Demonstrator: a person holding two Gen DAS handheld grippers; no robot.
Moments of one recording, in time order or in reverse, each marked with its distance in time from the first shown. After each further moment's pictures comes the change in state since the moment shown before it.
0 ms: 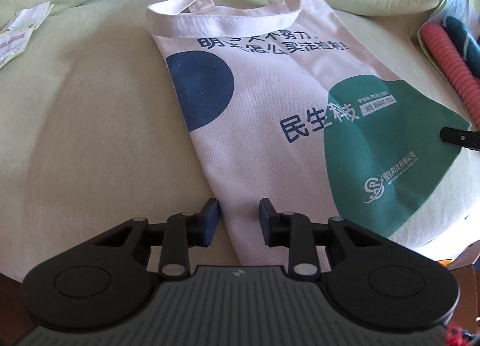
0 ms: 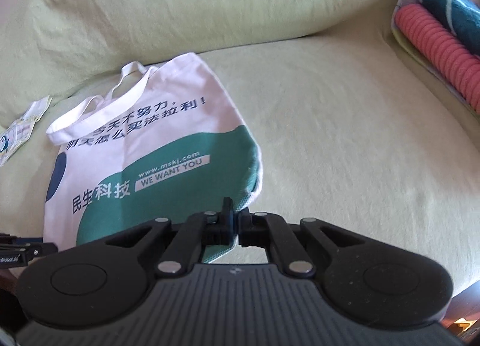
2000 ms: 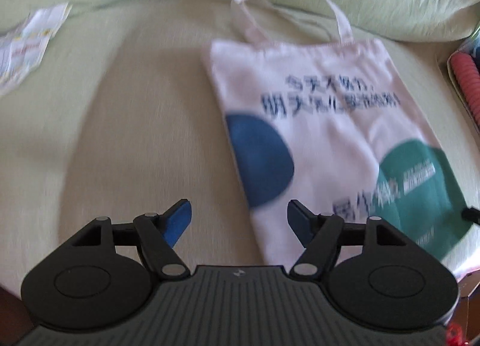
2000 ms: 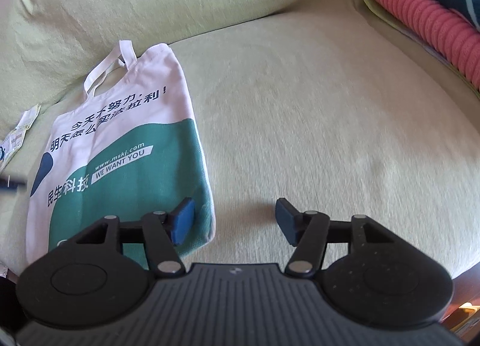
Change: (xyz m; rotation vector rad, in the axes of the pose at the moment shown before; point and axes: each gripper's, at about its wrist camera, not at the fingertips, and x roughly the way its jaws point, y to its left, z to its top) left arm -0.010 0.034 0.020 -0.159 0.087 0.019; right arm 0.002 -0.050 -0.027 0.091 0.040 0.026
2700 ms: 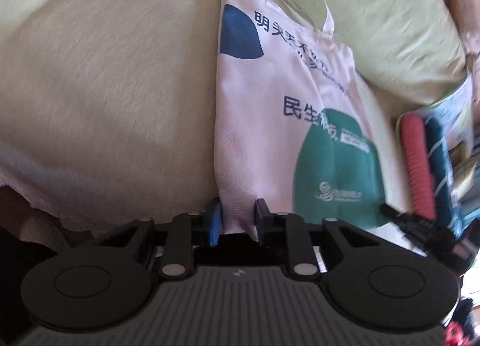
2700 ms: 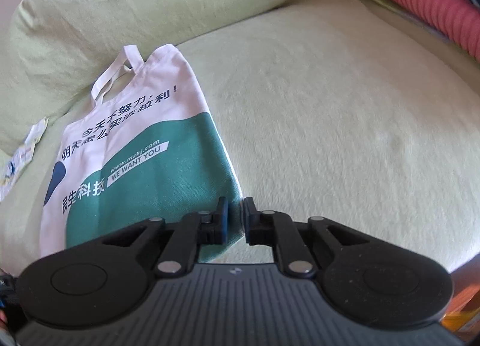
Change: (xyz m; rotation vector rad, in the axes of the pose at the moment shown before) left arm 0.004 0.012 -0.083 -0.355 -0.107 -0.333; right arm 0.001 0.010 -0.011 0.110 0.002 0.040
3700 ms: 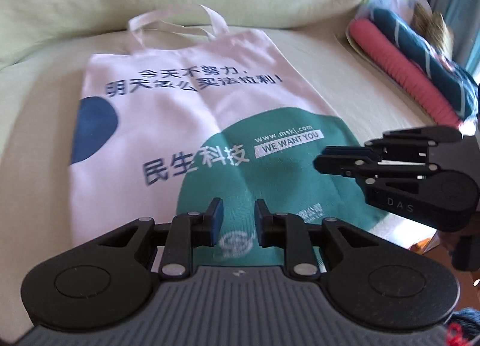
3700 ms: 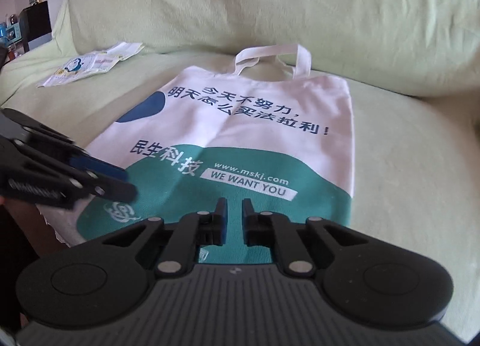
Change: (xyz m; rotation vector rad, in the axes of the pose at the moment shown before) left arm 0.069 -0.103 0.044 0.800 0.024 0.123; right arm 0.028 0.141 -0.023 -0.649 -0.034 0.116
